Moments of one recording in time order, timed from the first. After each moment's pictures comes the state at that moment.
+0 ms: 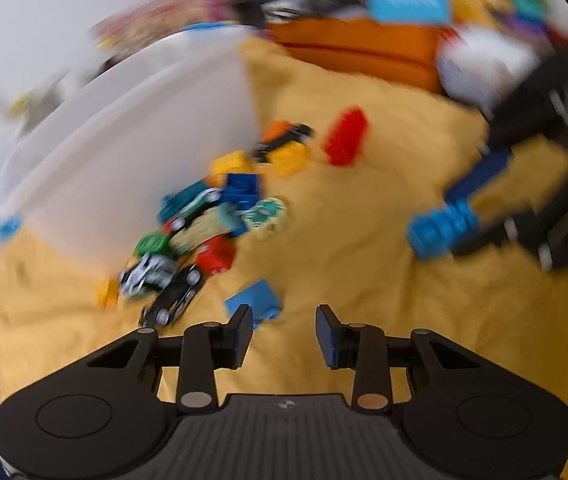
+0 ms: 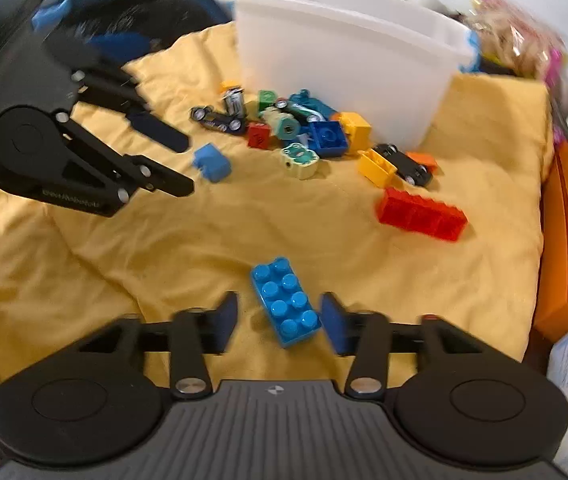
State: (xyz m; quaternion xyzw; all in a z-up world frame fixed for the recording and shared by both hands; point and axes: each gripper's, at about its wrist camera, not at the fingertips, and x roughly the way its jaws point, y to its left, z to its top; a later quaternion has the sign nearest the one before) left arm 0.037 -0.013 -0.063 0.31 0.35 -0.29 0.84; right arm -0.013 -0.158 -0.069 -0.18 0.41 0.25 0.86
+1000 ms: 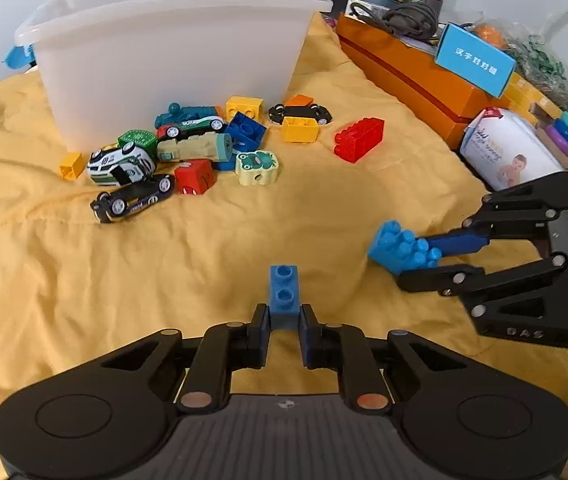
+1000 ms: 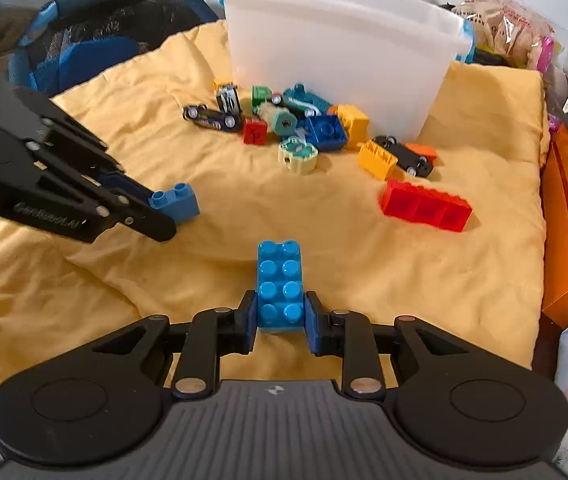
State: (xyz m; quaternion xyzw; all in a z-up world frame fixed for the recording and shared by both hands) left arm 0.036 0.019 -0.077 0.05 0.45 -0.26 0.85; right arm -0.011 -0.155 -0.079 -0.15 0.42 0.23 0.87
